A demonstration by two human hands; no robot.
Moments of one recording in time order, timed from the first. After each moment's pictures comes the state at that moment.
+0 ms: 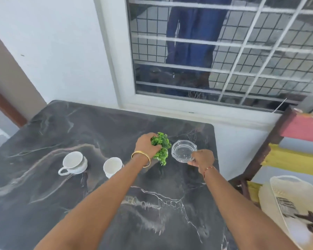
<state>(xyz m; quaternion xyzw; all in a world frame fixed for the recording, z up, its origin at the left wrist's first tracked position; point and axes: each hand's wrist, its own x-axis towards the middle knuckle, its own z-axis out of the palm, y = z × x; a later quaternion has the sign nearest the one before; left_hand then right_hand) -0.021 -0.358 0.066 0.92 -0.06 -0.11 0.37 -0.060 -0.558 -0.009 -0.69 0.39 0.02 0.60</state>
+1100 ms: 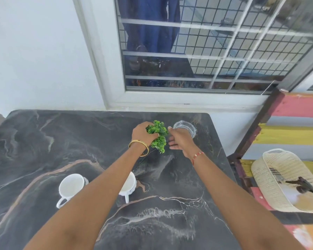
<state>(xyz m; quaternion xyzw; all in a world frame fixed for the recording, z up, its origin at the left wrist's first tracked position) 0.072 -0.323 0.051 0.89 -0.11 -0.15 0.42 0.009 -0.444 0.046 -0.69 0.39 0.00 0.61</state>
